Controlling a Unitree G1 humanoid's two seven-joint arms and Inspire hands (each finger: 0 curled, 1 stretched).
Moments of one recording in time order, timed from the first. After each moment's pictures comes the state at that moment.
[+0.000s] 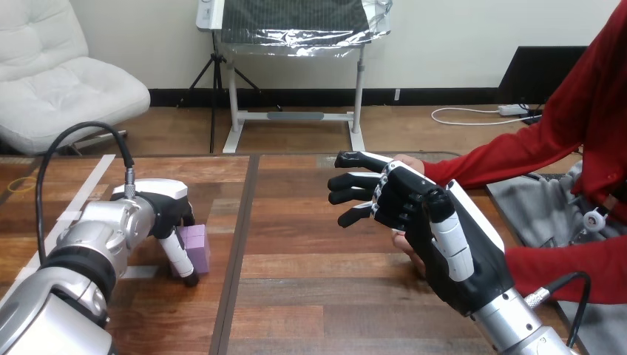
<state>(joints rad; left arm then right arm) -0.89 0.46 -0.62 1.24 0.80 -0.08 -0.26 0.03 -0.16 0.03 0.08 0.26 -0.40 0.56</state>
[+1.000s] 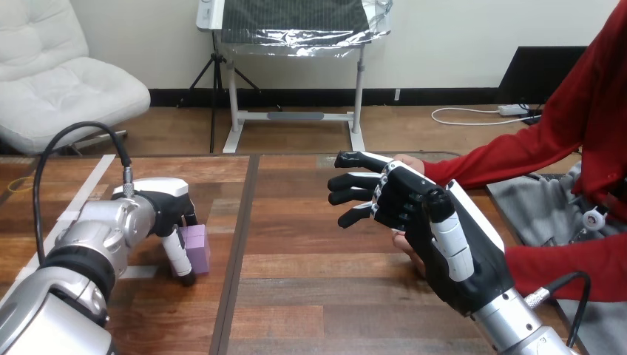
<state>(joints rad) -0.89 0.46 -0.59 1.24 0.75 -0.08 -0.27 0.03 -0.16 0.03 0.08 0.26 -0.40 0.56</state>
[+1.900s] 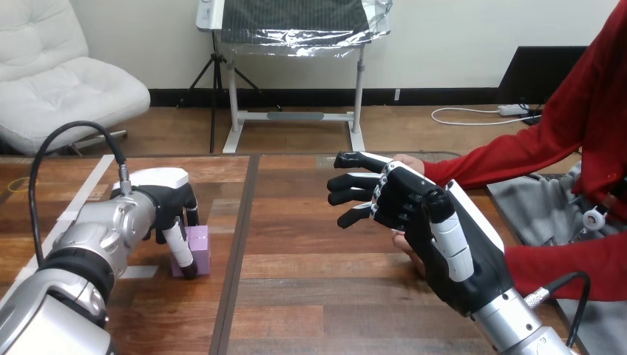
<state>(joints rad) -0.88 0.46 -0.57 1.24 0.71 -0.08 -0.18 0.03 -0.16 0.03 0.08 0.26 -0.40 0.56</state>
